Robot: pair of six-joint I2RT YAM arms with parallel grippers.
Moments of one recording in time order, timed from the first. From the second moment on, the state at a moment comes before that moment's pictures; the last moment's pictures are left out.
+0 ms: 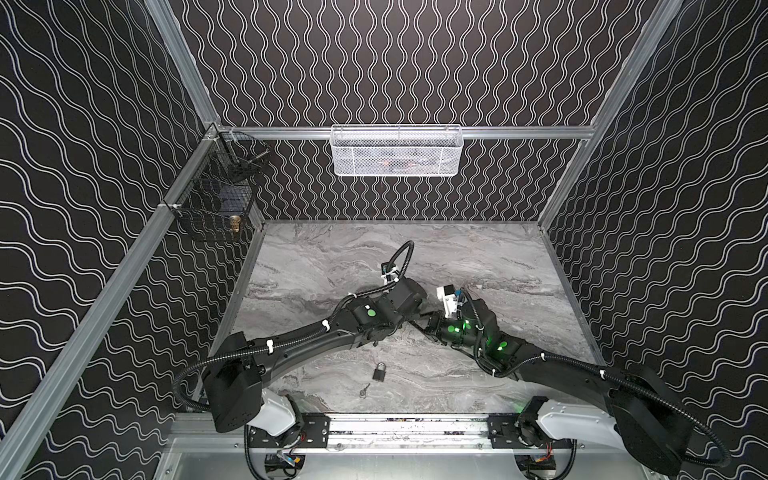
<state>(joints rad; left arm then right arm) -0.99 1.48 1.15 -0.48 -0.44 -0.96 0.78 1.20 0.50 0.37 -0.32 1.16</state>
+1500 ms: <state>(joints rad) -0.99 1.30 0.96 -0.33 -0.42 -1.26 0.86 1.18 0.62 0.19 -0.21 1.05</state>
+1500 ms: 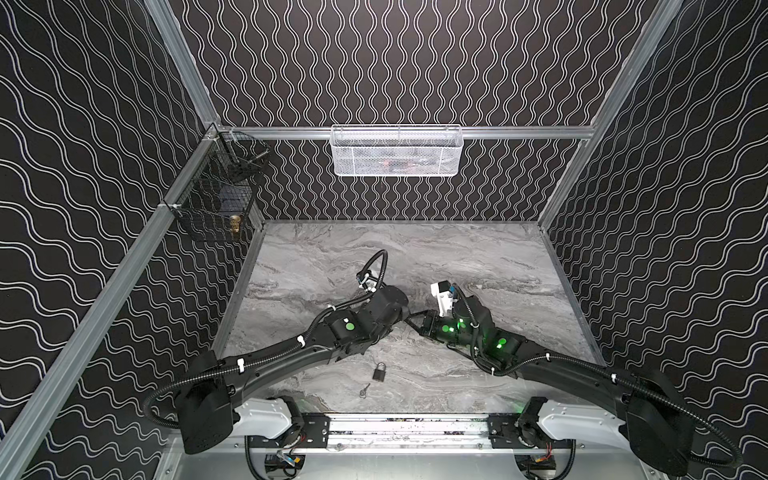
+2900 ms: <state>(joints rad) -1.02 1.24 0.92 -0.27 -0.41 -1.41 1.00 1.20 0.79 -0.06 0.13 0.81</state>
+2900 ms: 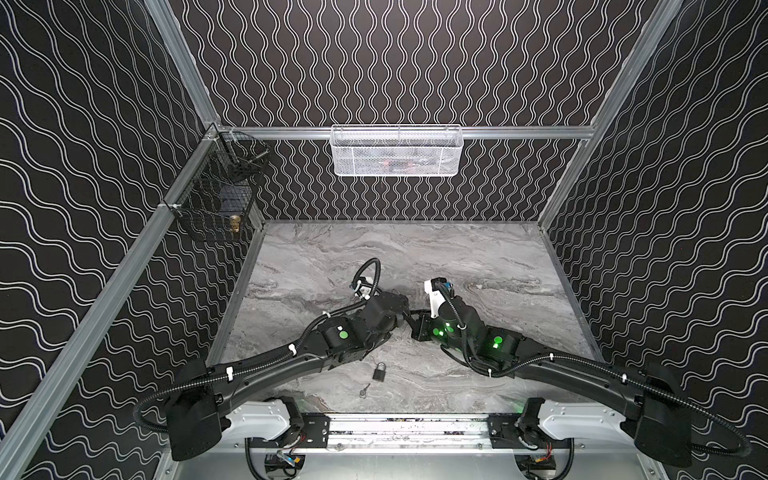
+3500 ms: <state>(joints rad) -1.00 1.20 0.94 -0.40 -0.46 -1.35 1.00 1.12 0.74 0.01 0.07 0.78</state>
